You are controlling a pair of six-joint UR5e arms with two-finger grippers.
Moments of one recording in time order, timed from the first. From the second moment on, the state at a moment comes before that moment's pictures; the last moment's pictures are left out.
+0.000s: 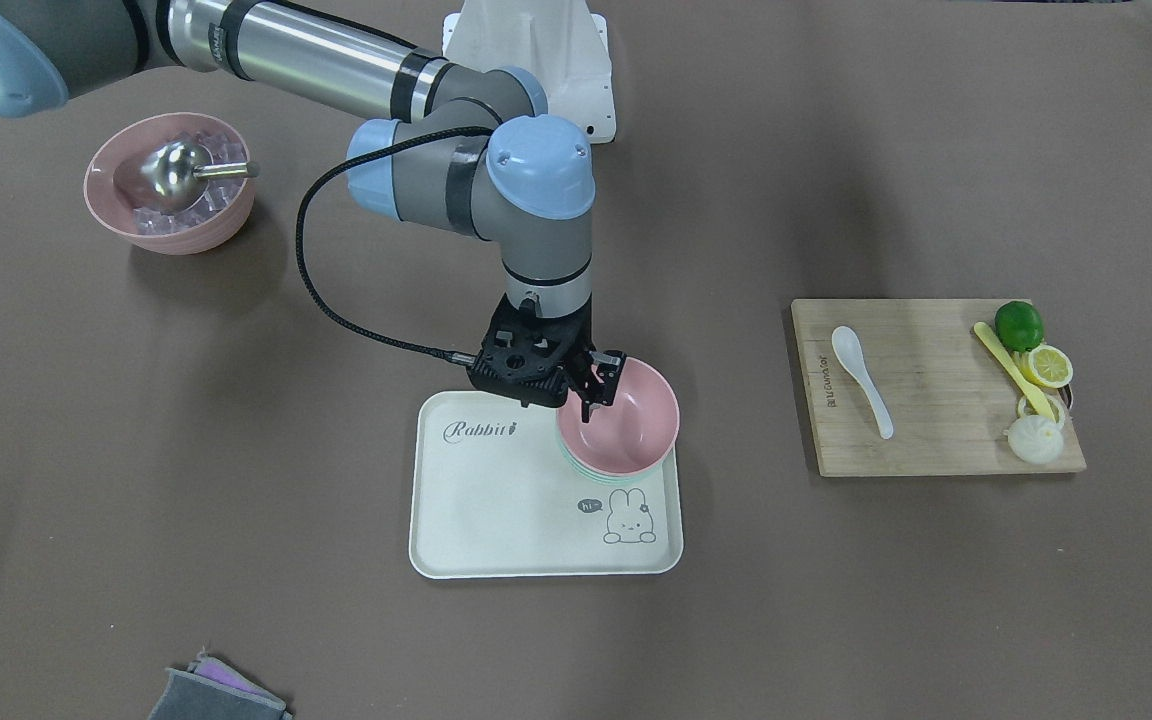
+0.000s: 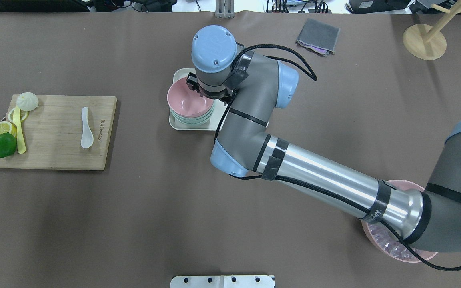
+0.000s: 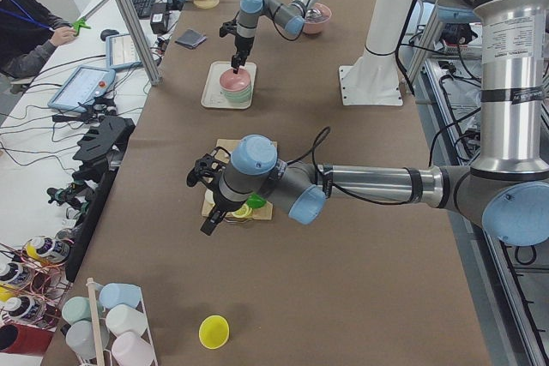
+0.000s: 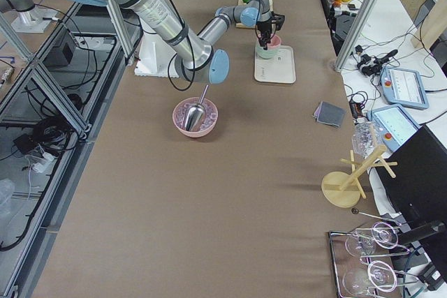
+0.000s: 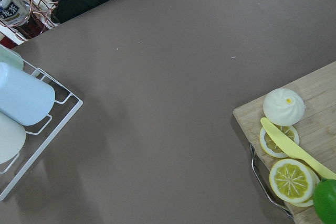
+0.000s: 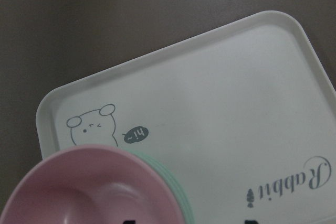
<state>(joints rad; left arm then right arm) -1.54 -1.48 -1.68 -2.13 -2.29 -0.05 0.61 -0.59 1.28 -1.42 1.76 1.50</state>
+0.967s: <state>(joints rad) -1.05 -1.66 -1.69 -2.27 -2.05 -1.00 1.04 -1.08 1.59 -1.42 2.07 0.69</state>
